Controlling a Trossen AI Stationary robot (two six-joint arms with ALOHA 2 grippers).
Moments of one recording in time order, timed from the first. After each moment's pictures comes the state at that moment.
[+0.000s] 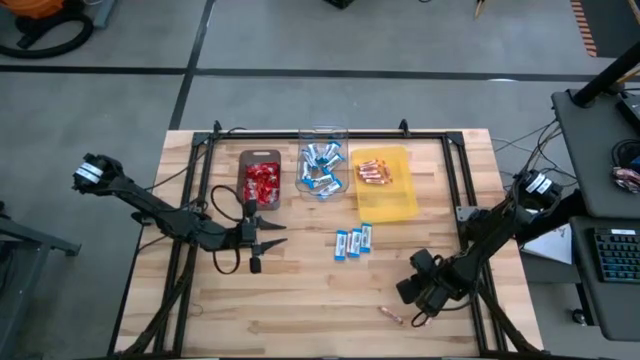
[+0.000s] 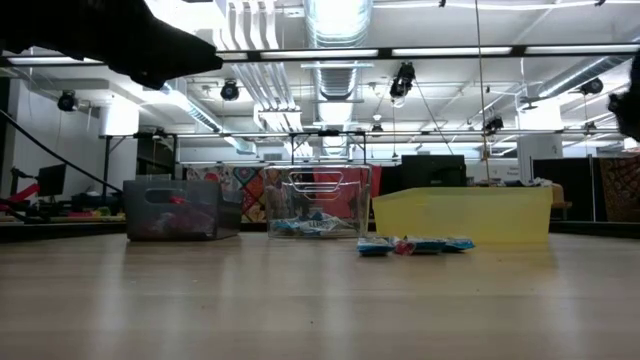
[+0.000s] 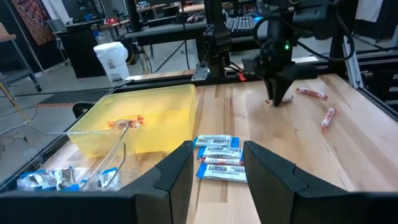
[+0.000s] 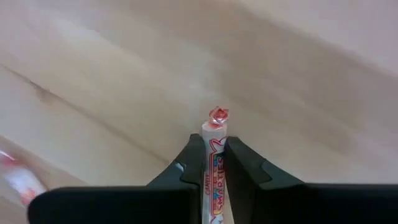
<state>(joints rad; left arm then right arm) -0.45 1.07 0.37 0.53 -0.59 0.02 0.80 1.55 0.75 -0.64 0.20 1.93</state>
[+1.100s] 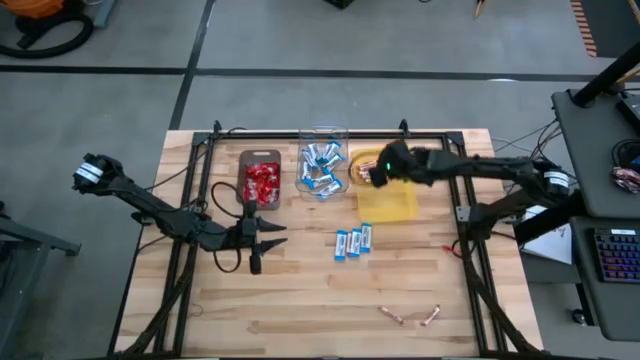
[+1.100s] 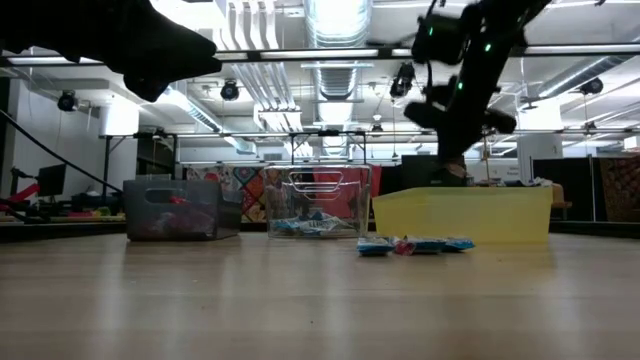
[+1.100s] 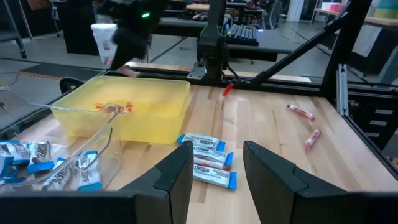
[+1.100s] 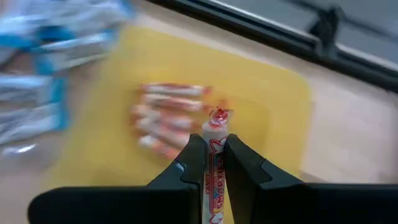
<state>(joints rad) -0.45 1.07 0.37 0.53 -0.59 -0.18 -0.38 1.38 0.94 -0.65 0.45 0.68</state>
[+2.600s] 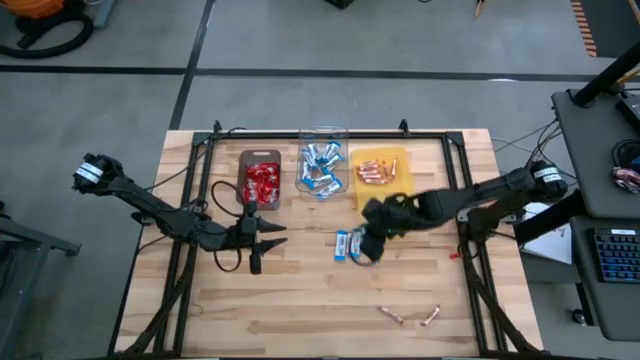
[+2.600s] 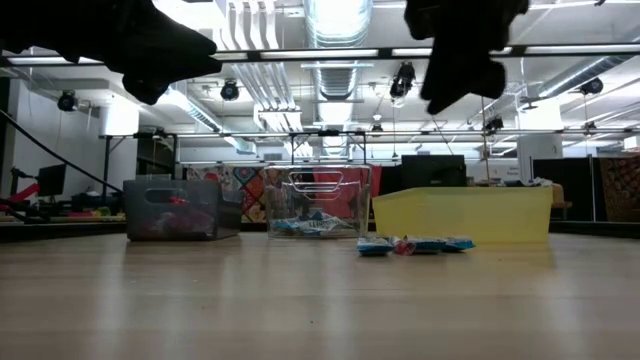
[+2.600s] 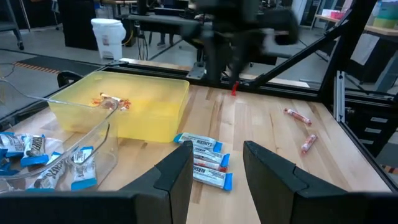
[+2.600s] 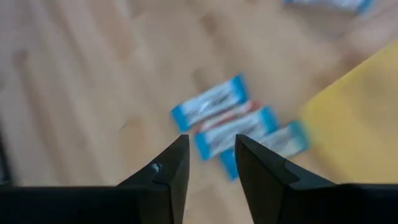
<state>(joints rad) -0.45 1.07 0.37 0.53 -0.59 -0.22 0.19 1.43 1.10 -0.65 0.13 0.74</state>
